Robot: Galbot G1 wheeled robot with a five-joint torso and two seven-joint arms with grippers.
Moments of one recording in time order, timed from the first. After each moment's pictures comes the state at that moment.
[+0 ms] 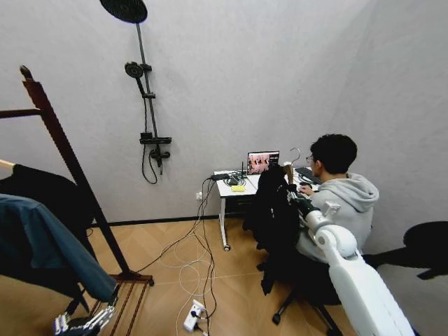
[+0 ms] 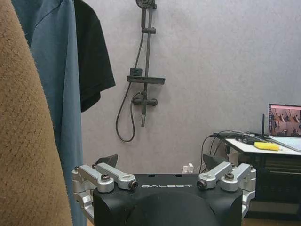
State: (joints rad) left arm 1.94 -1.35 -0.90 -2.27 -0.51 -0.14 0.13; right arm -0.86 1.04 0.66 1.83 0.68 -0.34 0.03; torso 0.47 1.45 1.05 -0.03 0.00
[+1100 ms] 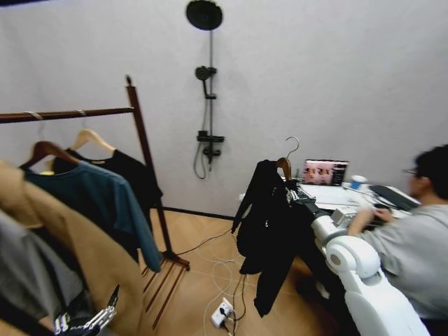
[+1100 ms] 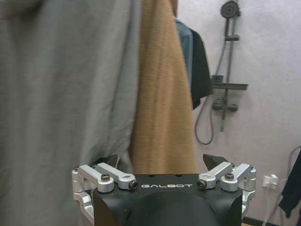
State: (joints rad) left arm 1.94 -1.35 -0.90 -2.27 -0.51 -0.14 0.13; right arm -0.98 1.03 0.71 2.11 0.67 -0.39 0.08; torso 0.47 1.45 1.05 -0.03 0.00
